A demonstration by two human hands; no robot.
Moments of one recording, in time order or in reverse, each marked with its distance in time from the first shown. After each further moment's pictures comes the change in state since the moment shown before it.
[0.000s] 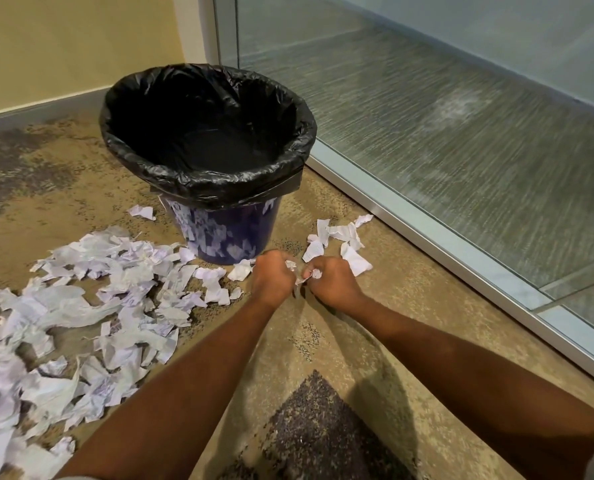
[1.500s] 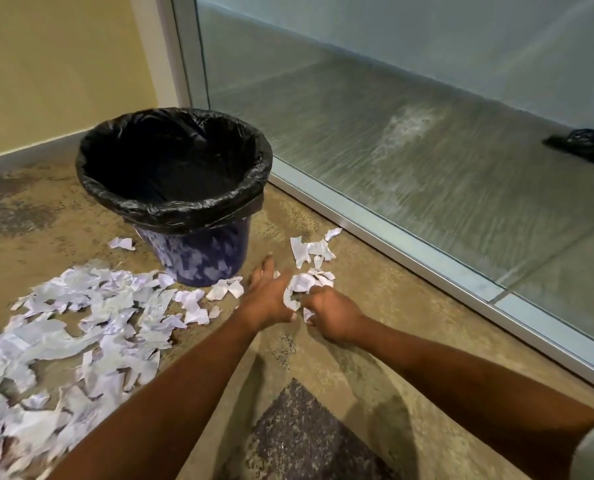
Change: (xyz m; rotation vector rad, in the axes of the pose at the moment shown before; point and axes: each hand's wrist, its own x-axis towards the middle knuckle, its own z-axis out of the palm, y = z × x) left_hand -0.029 0.028 -0.008 0.510 -0.351 0.323; right_hand -0.046 0.035 -0.041 -0.526 -0.172 -0.328
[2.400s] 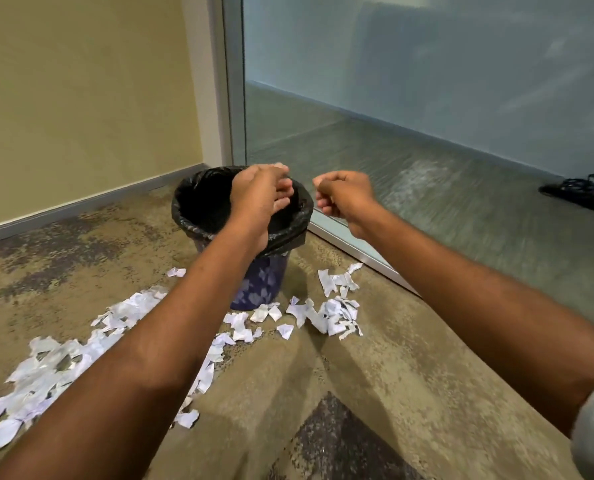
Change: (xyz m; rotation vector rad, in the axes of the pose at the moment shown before) left_hand -0.104 0.026 -0.260 -1.505 0.576 0.052; right_hand 0.059 -0.135 -0.264 1.172 0.569 0.304
